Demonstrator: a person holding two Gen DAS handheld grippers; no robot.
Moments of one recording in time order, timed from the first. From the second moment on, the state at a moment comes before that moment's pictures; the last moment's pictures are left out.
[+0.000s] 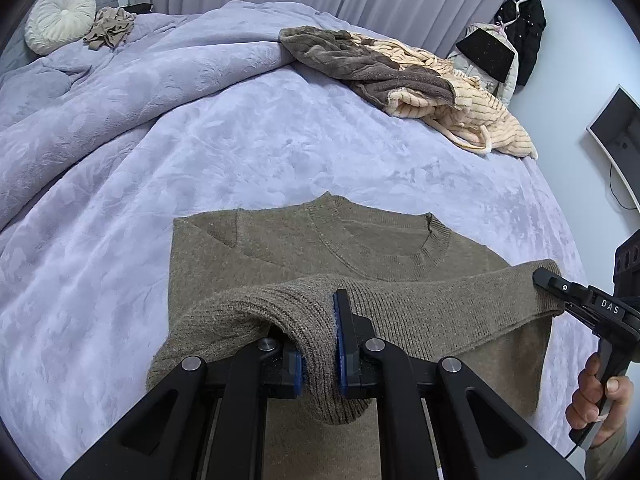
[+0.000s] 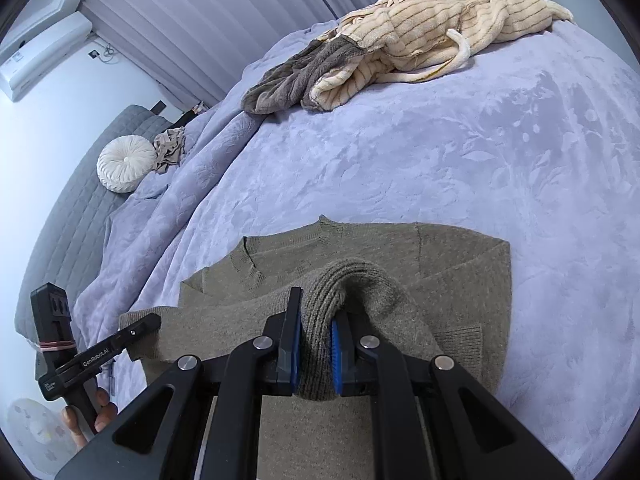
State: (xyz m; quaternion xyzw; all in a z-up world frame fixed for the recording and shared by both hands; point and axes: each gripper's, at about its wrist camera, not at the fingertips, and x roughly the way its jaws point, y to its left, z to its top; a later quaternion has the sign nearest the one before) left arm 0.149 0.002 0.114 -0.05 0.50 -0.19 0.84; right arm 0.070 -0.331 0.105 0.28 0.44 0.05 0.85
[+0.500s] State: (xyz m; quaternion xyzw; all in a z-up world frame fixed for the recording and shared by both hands) left arm 0.184 -0.002 0.076 -0.07 0.53 -0.18 0.83; right arm 0.091 -0.338 0.075 0.30 0.46 0.03 0.84
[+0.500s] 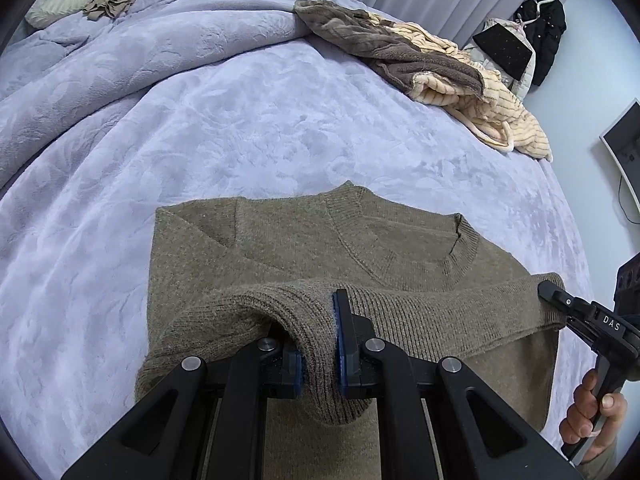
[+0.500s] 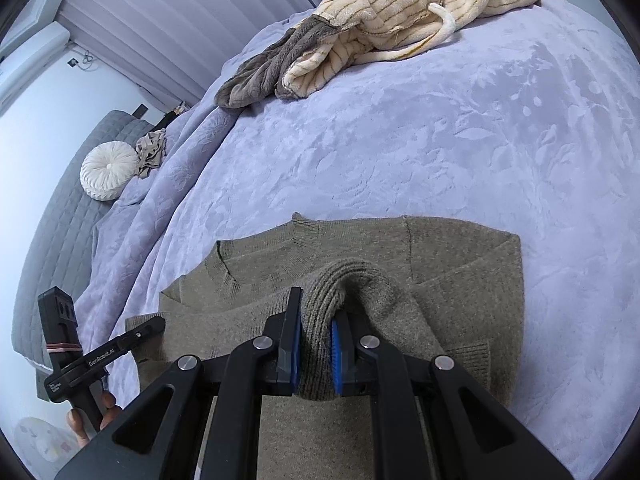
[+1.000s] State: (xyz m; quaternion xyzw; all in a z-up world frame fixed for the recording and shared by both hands) left arm 0.203 -0.018 0.080 -0.06 0.53 -0.19 0.83; right arm 0.096 -0.349 0.061 0.32 0.46 0.01 0.83
